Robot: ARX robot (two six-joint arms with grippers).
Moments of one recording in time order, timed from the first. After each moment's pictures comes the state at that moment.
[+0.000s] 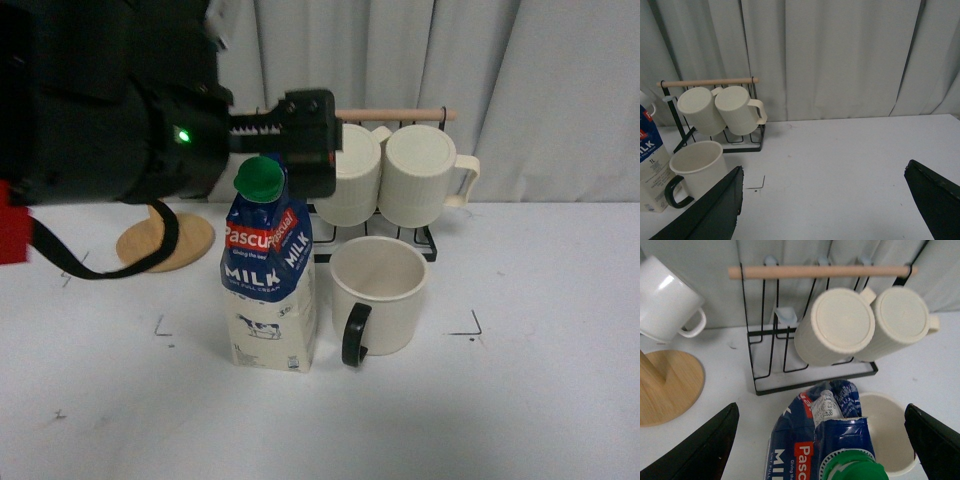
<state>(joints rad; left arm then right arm) -0.41 1.70 0.87 0.44 -0.12 -0.20 0.00 0.00 0.01 0.00 0.00 0.00</state>
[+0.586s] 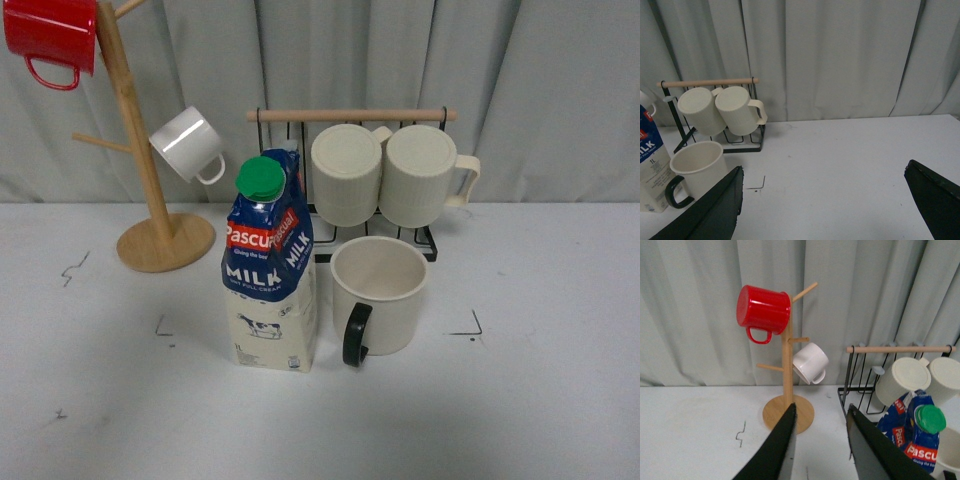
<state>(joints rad) -0.22 0.83 0.30 0.52 -0.21 -0.02 0.00 0.00 0.01 0.00 0.00 0.00</state>
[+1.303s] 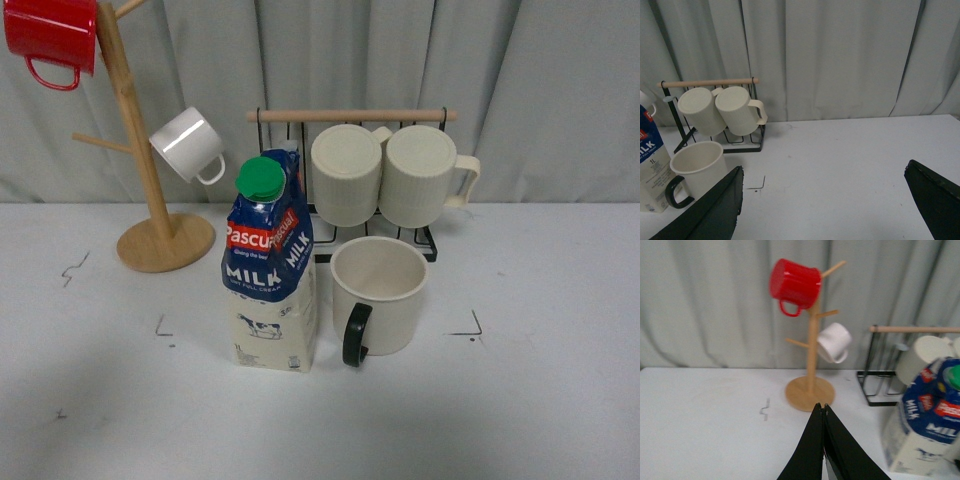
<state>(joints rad) 0.00 0.56 0.10 0.46 -0.01 -0.02 0.00 0.00 0.01 0.00 0.00 0.00</state>
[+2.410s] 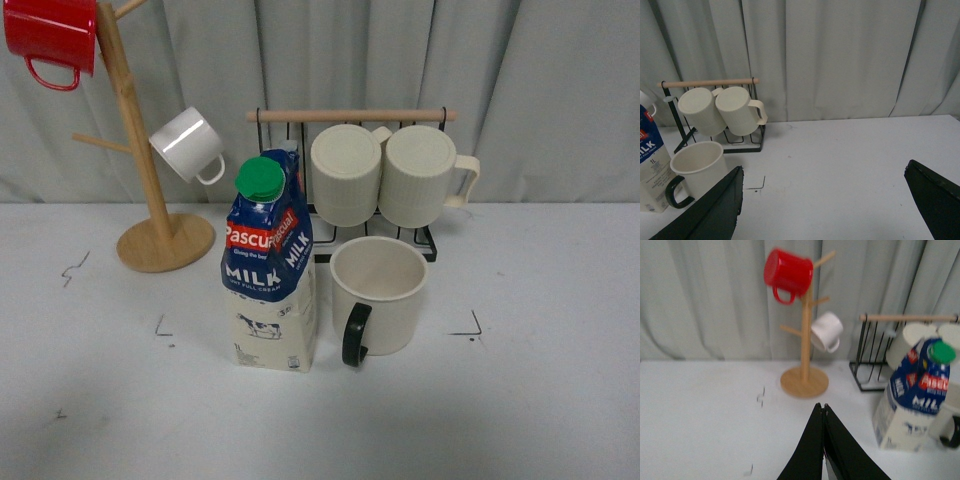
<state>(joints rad) 0.00 0.15 0.01 0.14 0.00 -0.02 0.00 0.00 0.01 0.00 0.00 0.00</state>
